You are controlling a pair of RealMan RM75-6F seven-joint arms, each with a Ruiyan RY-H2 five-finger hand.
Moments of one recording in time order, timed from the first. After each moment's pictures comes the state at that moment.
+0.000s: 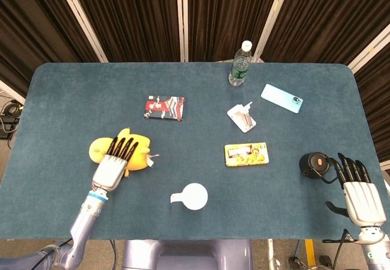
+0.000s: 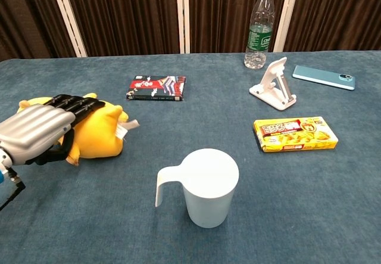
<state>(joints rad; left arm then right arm) -0.45 -1.75 -0.07 -1.22 1.40 1.20 0.48 0.08 -1.10 0.04 -1.65 -1.48 1.43 -0.10</state>
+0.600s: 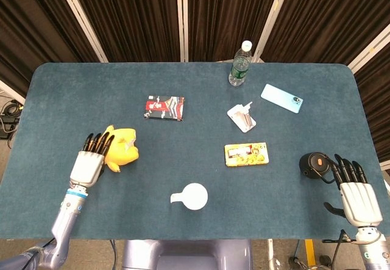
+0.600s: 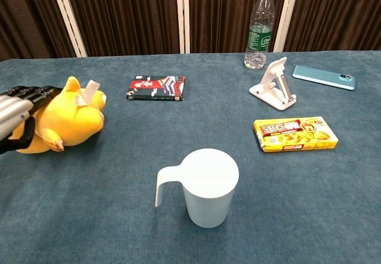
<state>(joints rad) -0.40 -1.68 -0.07 -1.14 1.41 1.28 0.32 0.08 -1.12 0.03 -1.65 -1.48 1.42 -0.13</state>
